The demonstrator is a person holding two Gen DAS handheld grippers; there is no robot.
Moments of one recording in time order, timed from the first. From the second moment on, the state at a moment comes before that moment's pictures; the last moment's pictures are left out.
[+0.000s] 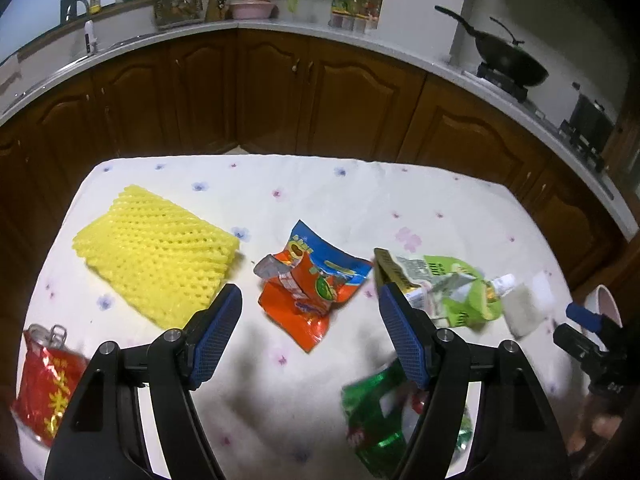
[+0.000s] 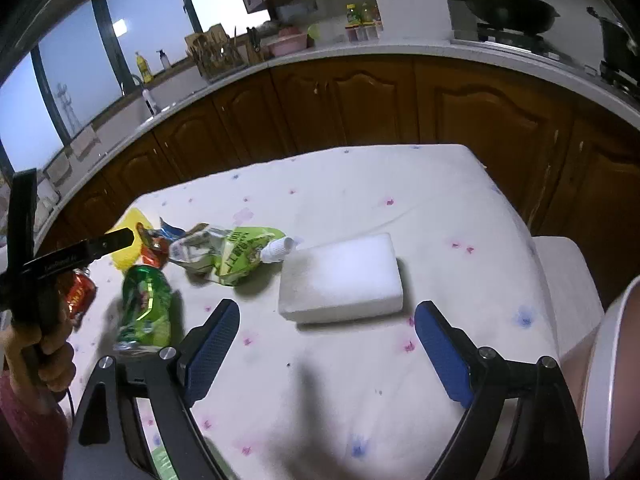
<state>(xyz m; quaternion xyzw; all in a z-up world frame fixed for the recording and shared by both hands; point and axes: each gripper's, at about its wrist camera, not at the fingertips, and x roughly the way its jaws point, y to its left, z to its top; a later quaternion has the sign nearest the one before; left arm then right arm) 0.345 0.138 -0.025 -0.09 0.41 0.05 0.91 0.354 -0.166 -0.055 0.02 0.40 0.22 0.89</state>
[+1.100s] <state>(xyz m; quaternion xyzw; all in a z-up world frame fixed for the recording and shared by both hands) 0.313 0.117 0.009 -0.14 0.38 -0.01 0.92 0.325 -0.215 -0.036 0.06 0.36 0.21 0.91</state>
